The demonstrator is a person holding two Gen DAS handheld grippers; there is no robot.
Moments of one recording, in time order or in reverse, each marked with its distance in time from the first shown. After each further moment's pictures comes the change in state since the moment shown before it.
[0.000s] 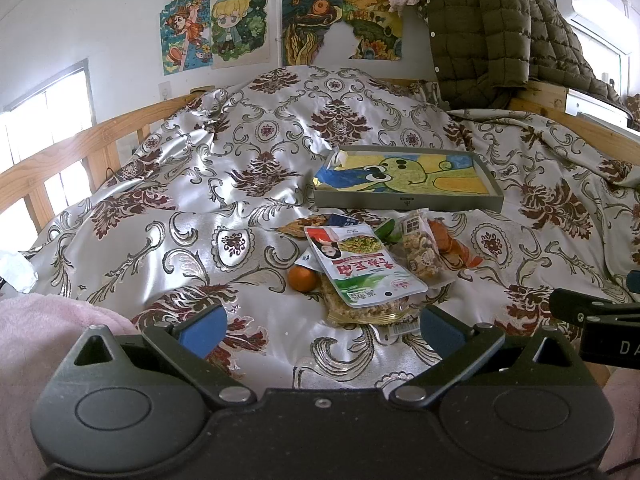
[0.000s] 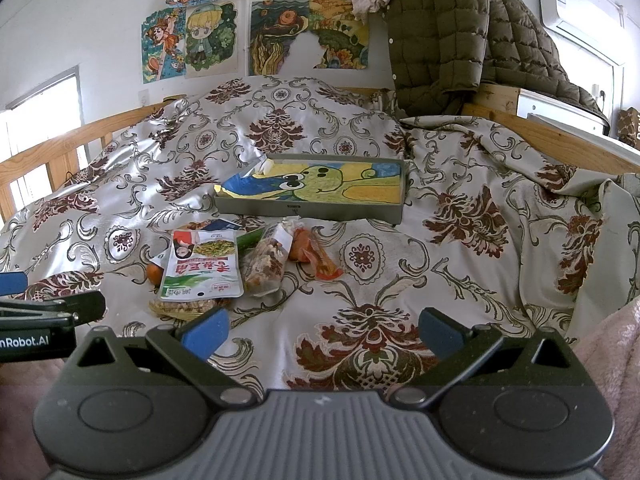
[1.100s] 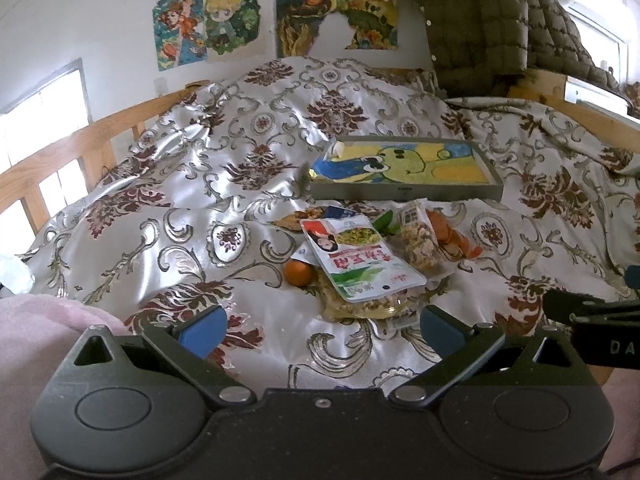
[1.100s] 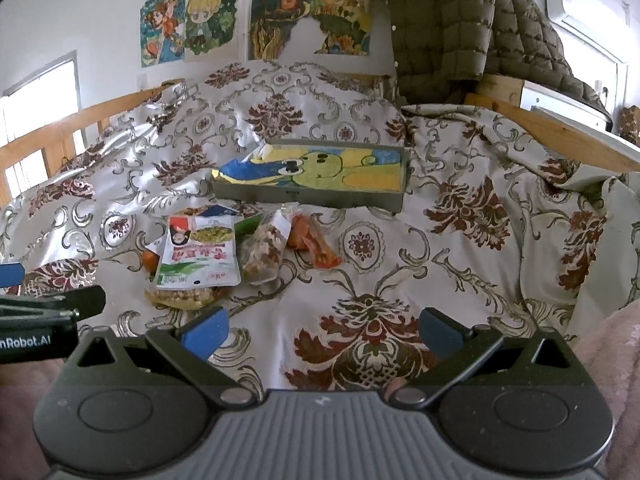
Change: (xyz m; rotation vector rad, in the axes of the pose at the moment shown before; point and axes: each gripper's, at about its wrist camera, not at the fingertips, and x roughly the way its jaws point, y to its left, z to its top) left arm 0.006 -0.007 0.000 0.021 0.032 -0.002; right arm 0.016 0.000 -0.004 -0.007 0.047 -0.005
